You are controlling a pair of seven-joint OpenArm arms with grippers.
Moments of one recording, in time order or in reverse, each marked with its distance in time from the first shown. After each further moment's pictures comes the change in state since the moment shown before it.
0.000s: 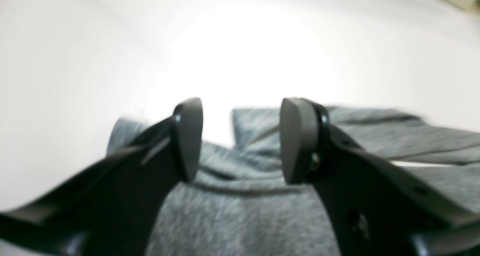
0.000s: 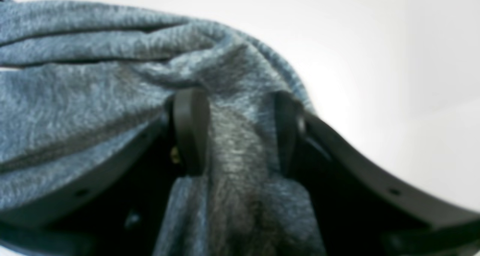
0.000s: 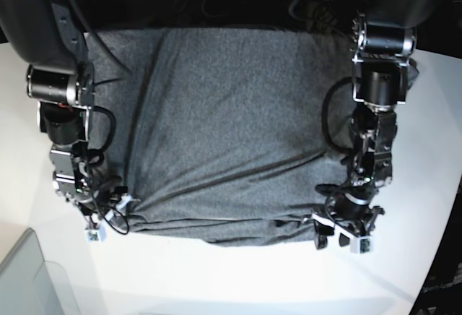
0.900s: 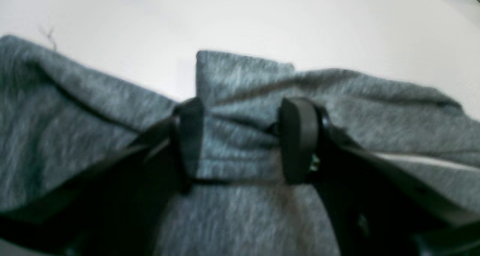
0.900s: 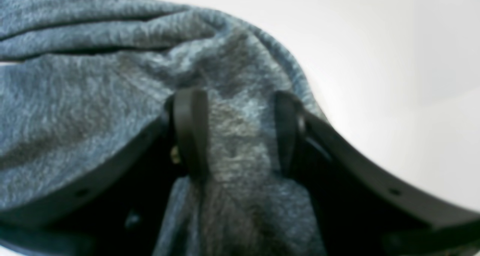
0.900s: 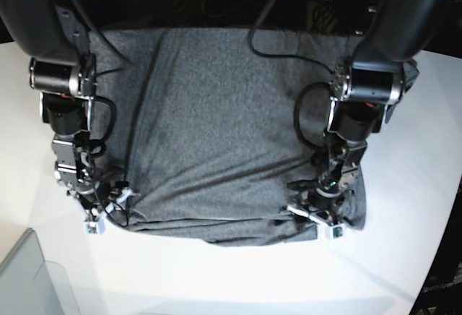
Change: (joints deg) left arm -14.1 7.0 0.2 -42.1 0.3 0.4 -16.8; right arm -3.0 -0.1 0.0 0.8 0.9 0.0 3.4
